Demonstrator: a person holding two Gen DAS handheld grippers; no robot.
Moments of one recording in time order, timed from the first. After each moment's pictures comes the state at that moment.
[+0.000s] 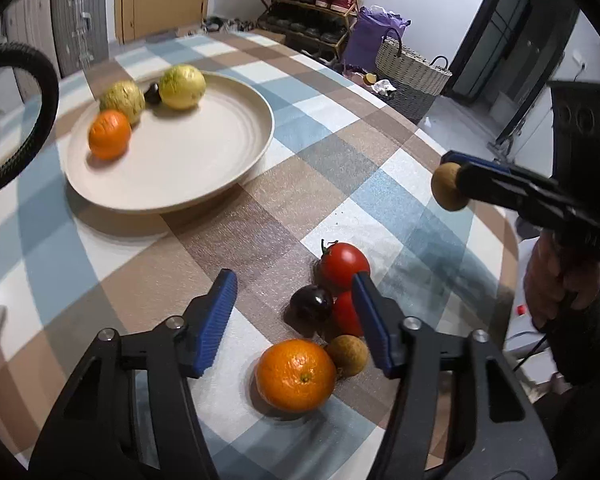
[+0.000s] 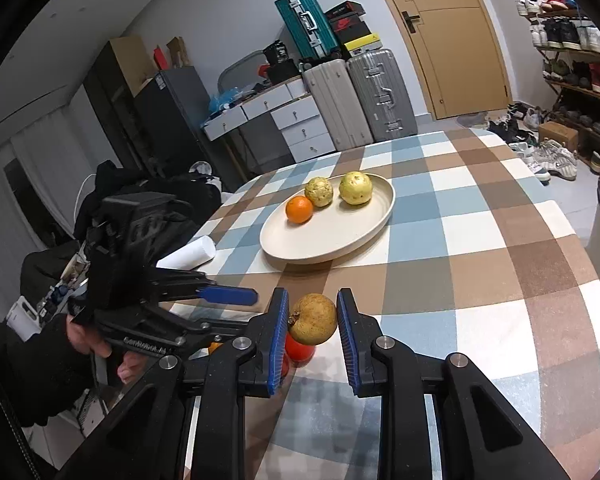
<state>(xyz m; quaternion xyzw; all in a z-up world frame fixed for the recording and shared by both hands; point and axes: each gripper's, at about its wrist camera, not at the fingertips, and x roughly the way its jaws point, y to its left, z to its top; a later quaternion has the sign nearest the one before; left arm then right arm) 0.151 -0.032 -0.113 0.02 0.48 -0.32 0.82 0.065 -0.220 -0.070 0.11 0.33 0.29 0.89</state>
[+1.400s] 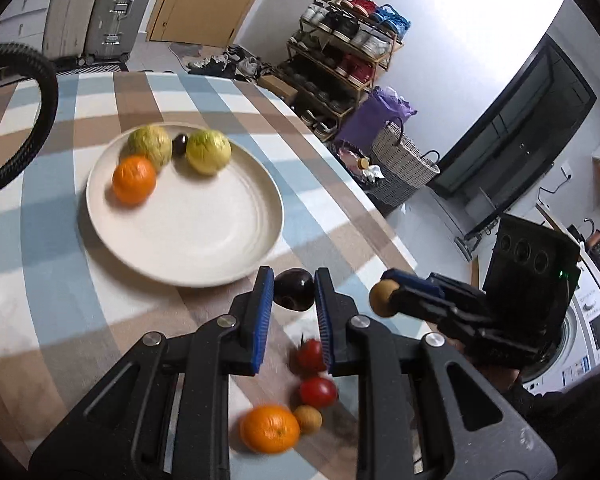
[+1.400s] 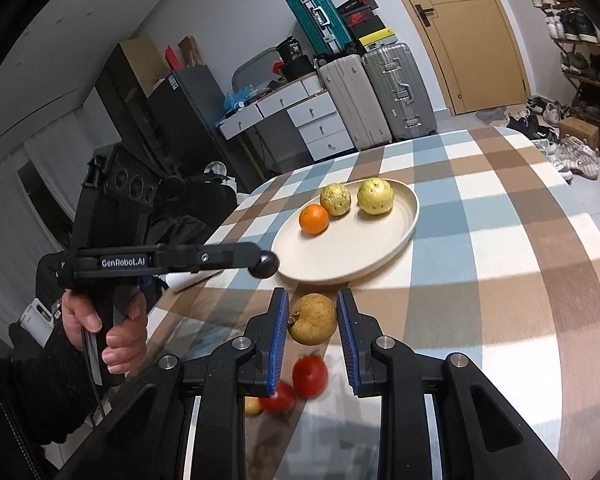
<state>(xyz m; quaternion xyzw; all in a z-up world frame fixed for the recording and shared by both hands) 0.195 0.007 -0.065 -0.15 0.42 -0.31 0.84 0.105 -0.205 -0.068 0.12 0.34 0.32 0.88</state>
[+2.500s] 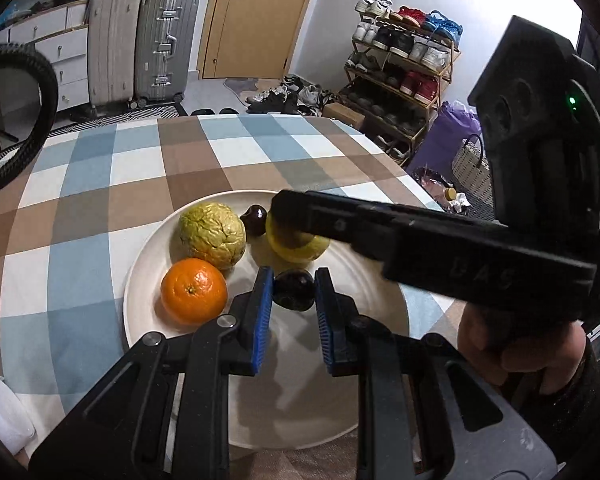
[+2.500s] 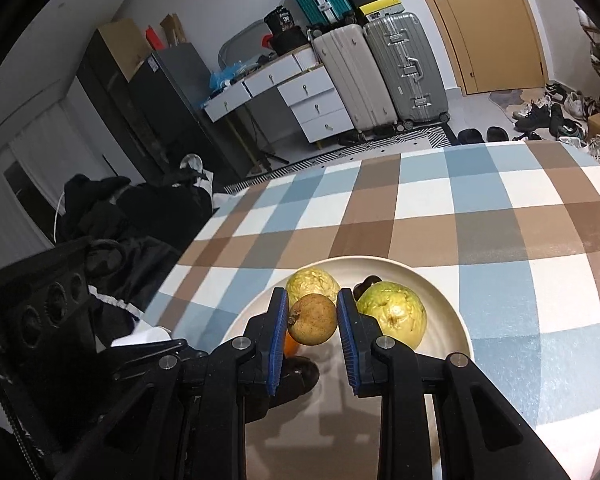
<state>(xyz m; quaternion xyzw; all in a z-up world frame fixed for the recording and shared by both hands) 0.300 -0.008 -0.102 -0.07 0.38 -0.18 0.90 0.311 -0.121 -0.085 0.10 0.39 0.33 0.85</state>
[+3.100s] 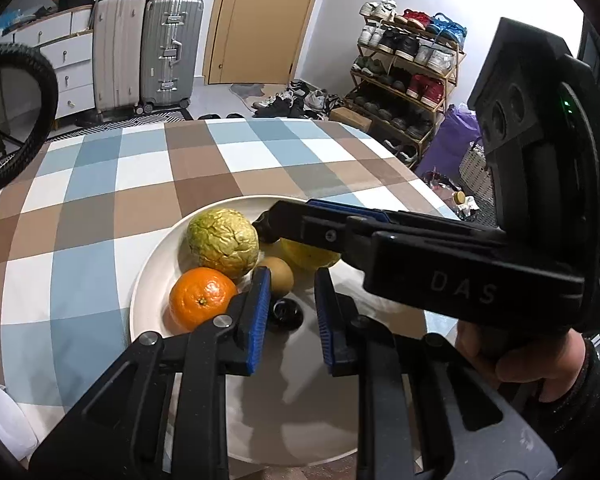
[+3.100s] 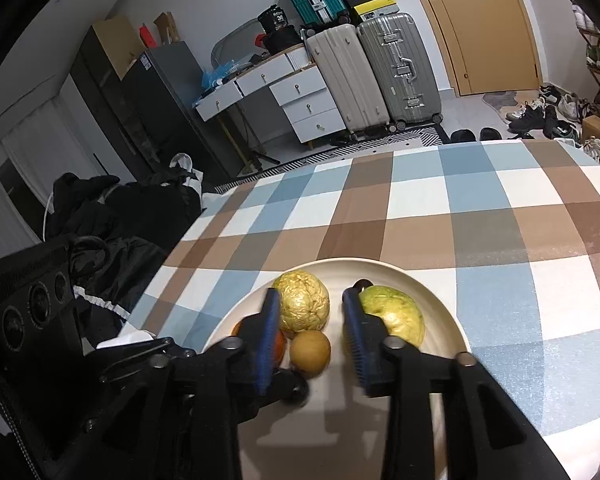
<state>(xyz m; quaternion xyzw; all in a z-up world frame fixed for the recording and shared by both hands) 0.301 -0.005 -0.107 -0.07 0.38 -0.17 0.91 0.318 -0.119 -0.094 0.11 0.39 0.32 0.86</state>
